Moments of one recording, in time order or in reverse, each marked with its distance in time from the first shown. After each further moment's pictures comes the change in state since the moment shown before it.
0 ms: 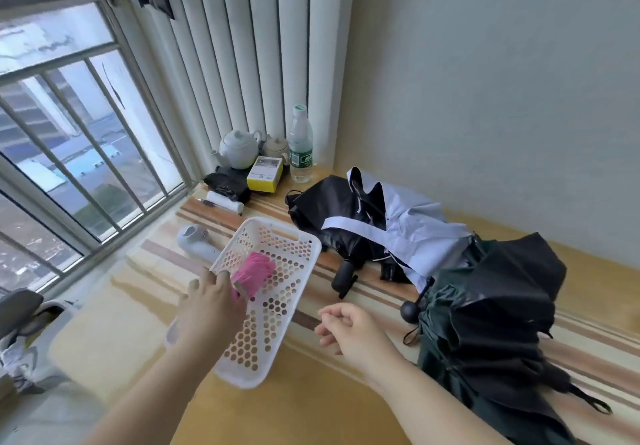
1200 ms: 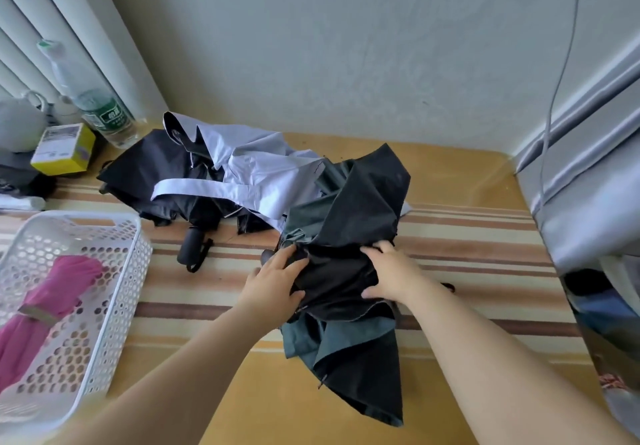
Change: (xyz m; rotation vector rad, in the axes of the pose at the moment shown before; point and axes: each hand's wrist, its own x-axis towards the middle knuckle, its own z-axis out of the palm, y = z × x) left_hand -0.056 0.278 0.094 -0.018 -0.438 0.747; right_hand 0.010 0.170 -0.263 -0.980 0.143 0.178
